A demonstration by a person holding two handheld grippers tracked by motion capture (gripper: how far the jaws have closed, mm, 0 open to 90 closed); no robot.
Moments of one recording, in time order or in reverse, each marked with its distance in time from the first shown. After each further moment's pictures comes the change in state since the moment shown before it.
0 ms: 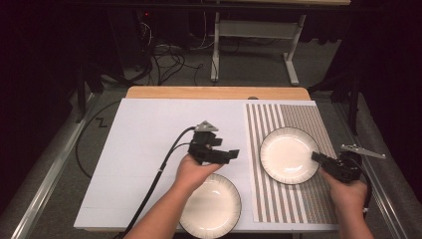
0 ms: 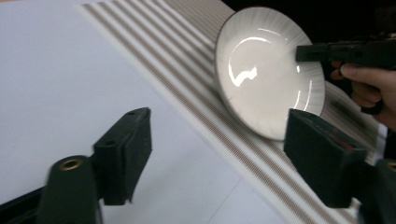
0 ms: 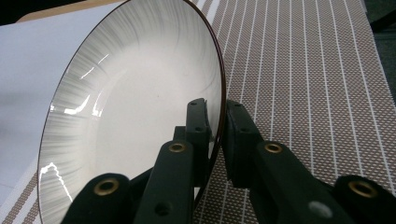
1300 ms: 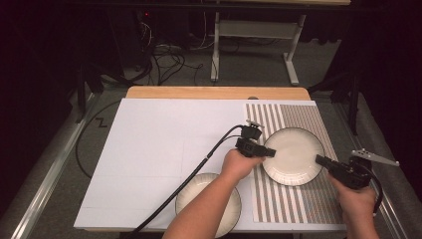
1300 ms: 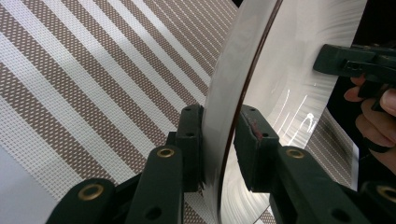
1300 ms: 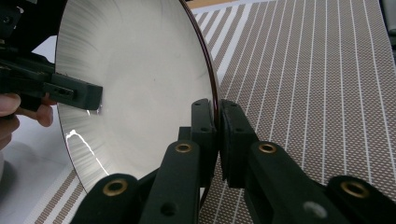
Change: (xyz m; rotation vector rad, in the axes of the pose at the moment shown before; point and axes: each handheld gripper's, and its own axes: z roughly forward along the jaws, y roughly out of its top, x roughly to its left) left arm -0.031 0.032 0.139 0.187 -0.196 -0.141; right arm -0.004 -0.006 -0.025 -0.052 0.125 -0.031
